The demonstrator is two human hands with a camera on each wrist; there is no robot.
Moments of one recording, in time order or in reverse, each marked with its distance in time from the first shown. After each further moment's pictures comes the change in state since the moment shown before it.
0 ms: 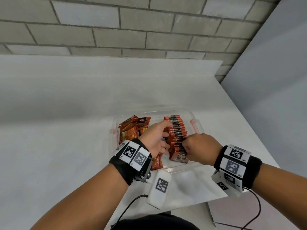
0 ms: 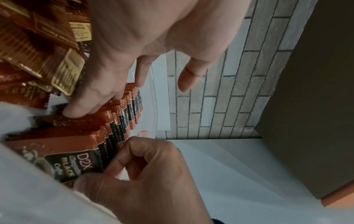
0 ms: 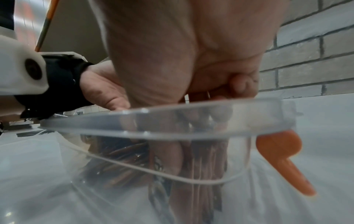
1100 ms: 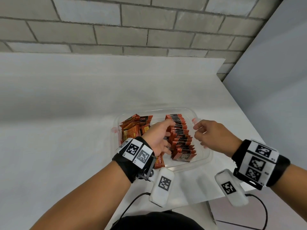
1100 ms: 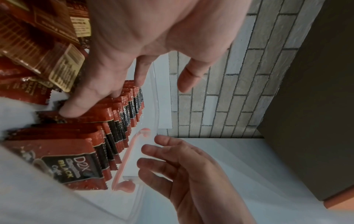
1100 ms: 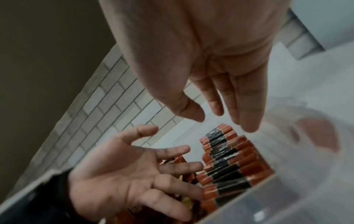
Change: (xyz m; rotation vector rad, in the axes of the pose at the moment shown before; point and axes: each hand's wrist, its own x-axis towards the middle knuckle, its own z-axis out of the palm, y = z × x) left_hand 0.008 -0.001 -0.001 -0.005 -0.022 -0.018; right_hand -0.009 0.018 -0.018 0.874 0.147 0.417
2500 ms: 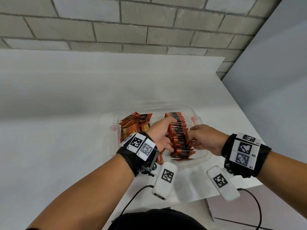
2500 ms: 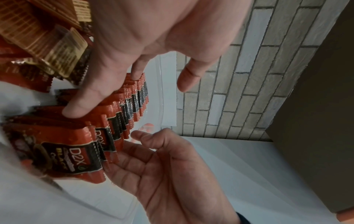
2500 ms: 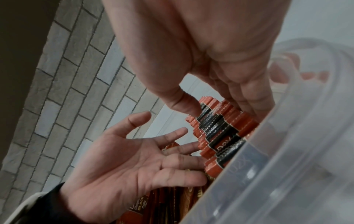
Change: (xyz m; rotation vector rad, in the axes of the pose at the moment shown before) left_hand -0.001 0.003 0.008 -0.012 -0.048 -0.029; right_hand 0.016 -0.001 0.019 0.468 -0.257 0.322
